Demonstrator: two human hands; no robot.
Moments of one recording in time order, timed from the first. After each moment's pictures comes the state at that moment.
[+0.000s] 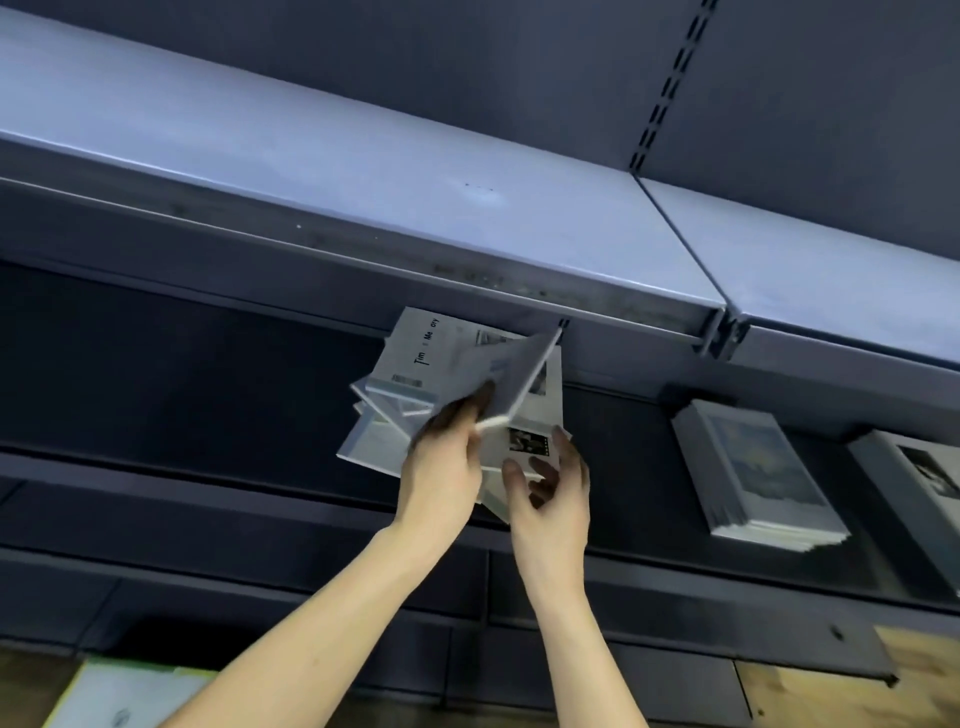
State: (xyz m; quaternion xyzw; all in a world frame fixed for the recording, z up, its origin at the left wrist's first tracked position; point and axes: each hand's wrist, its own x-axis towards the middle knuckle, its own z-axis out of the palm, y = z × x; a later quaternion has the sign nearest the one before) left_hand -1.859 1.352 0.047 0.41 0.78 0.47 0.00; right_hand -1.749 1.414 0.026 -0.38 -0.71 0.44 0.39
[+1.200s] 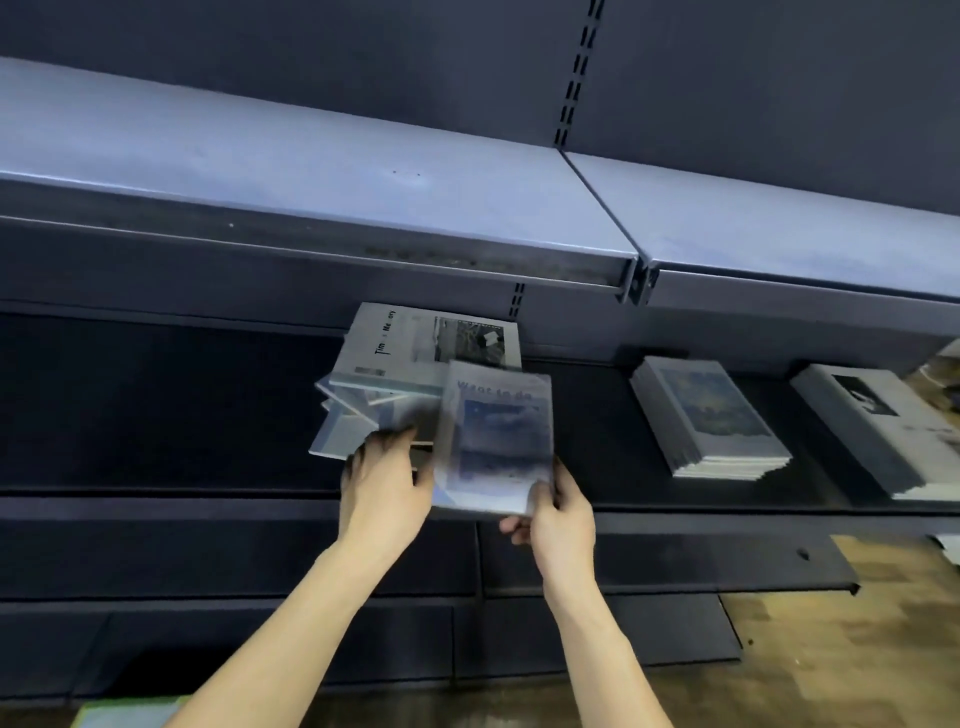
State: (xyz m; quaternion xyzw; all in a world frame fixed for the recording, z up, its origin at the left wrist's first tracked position) left_hand -1.852 1.313 0.031 0.35 0.88 0.31 0.08; right_hand -1.697 1.405 0.020 -0.47 -0.58 0.58 0.33
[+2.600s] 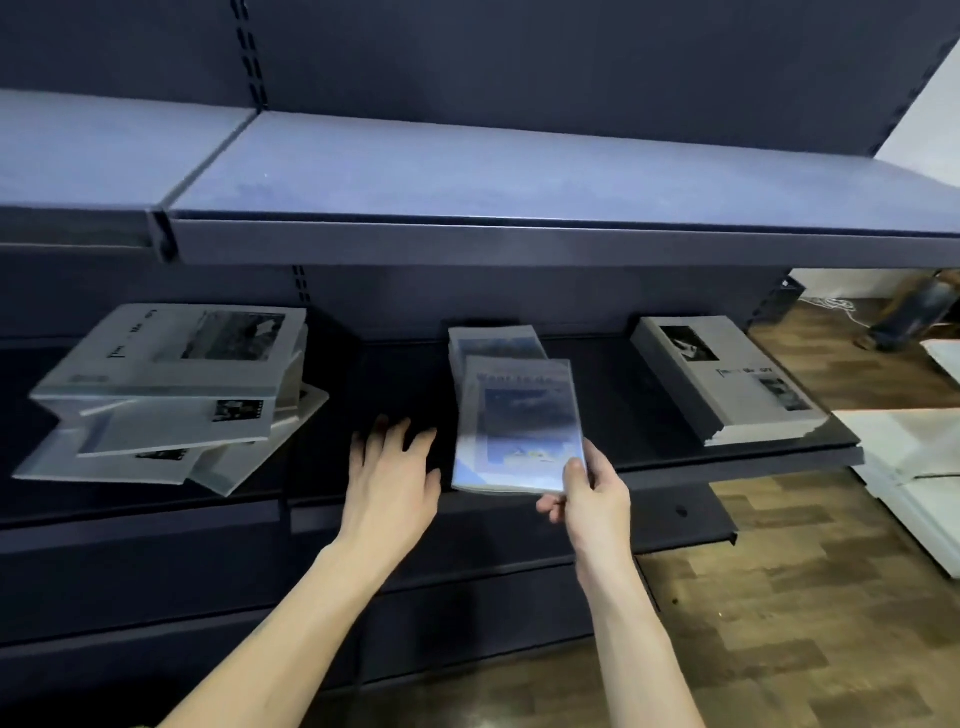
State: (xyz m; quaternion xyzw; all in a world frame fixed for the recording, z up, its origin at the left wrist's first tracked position) left_hand -1.617 1.505 0.026 0.50 0.85 0.18 -0.04; right_hand -1.437 1.596 0.033 -0.51 -0.50 0.57 0.39
